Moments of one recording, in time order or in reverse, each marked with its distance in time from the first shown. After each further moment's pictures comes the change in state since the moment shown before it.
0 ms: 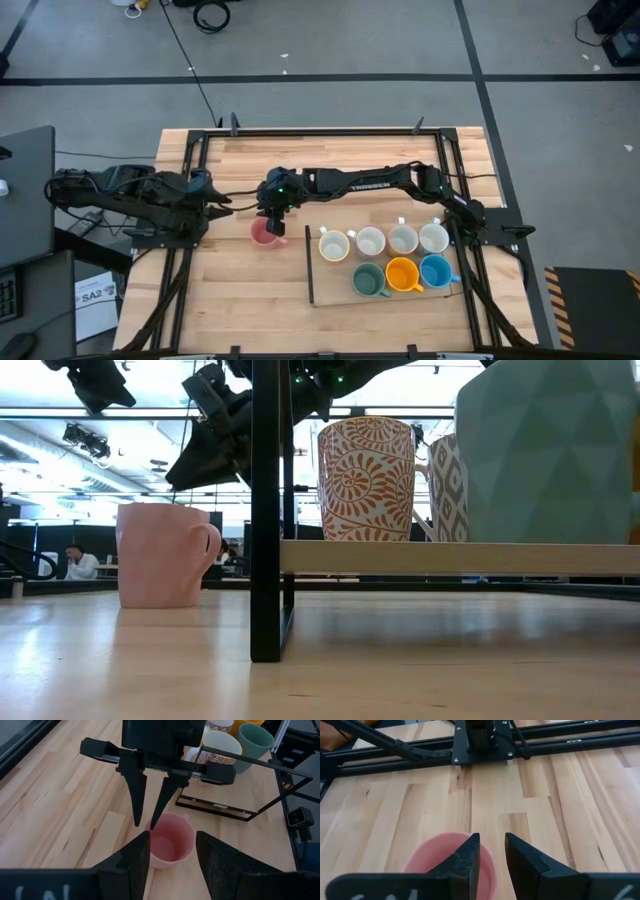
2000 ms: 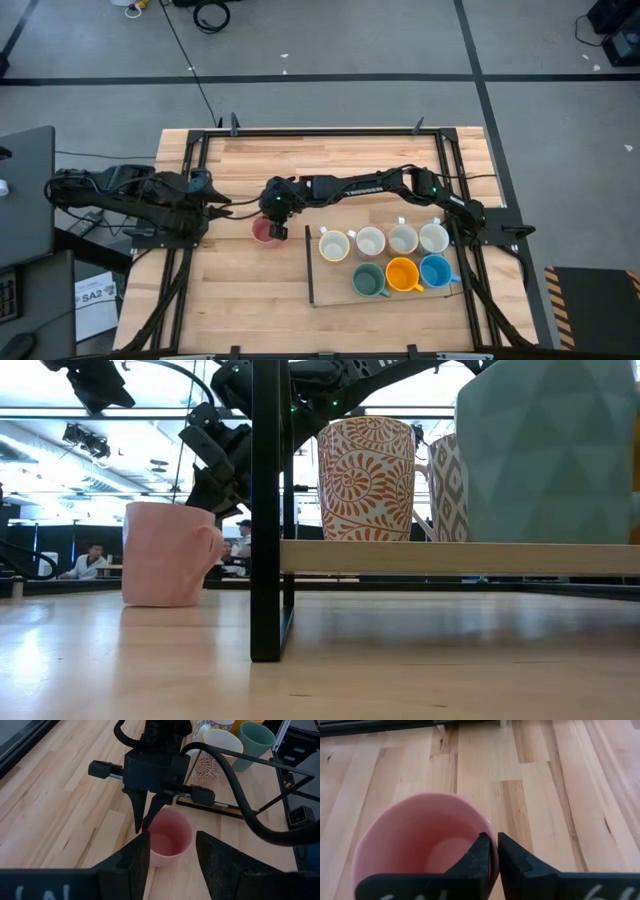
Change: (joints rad) left arm 0.000 0.000 0.000 -0.007 0.000 0.000; right arm 0.004 0.063 -0.025 -0.020 0.050 -0.027
